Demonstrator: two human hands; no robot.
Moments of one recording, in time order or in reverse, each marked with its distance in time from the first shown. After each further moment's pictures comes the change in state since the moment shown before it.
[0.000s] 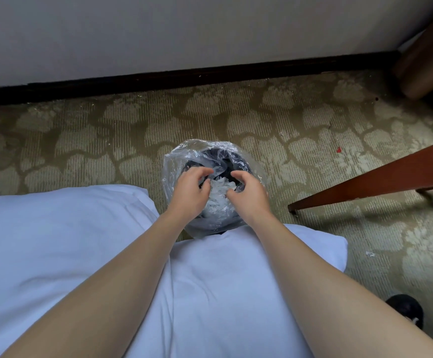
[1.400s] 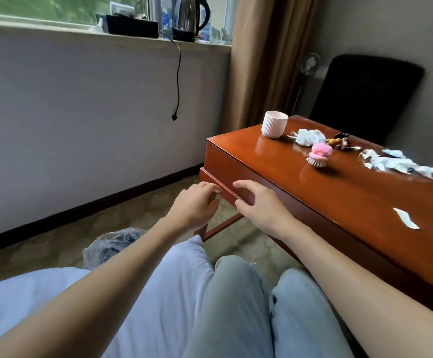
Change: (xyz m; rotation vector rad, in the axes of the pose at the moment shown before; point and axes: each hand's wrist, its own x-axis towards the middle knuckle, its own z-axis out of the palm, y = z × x) left_hand -0.266 0.345 -0.057 0.340 -0.087 0.892; right_hand -0.424 0.000 -0.278 -0.139 0.594 -0.261
